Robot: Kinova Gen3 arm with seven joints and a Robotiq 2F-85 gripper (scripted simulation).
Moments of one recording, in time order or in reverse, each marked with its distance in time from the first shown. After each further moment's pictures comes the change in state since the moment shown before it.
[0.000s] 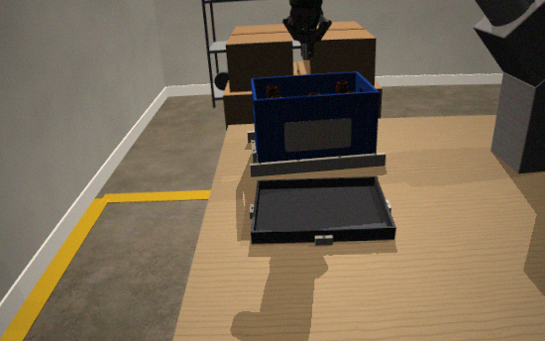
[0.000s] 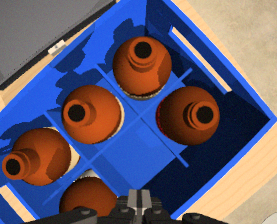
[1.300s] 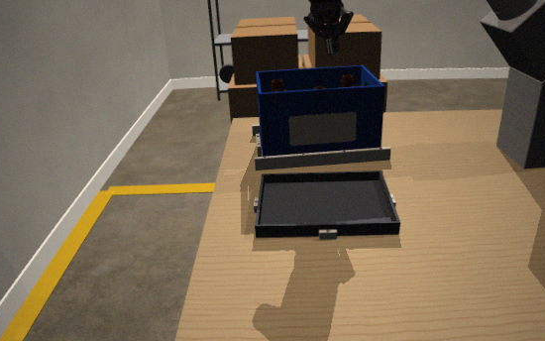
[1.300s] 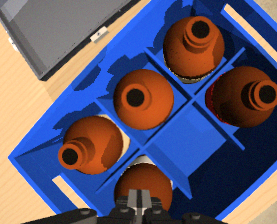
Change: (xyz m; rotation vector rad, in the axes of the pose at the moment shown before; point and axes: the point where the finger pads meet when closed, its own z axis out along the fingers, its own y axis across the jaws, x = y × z) arm -0.012 -0.048 0.001 0.129 -0.061 0.039
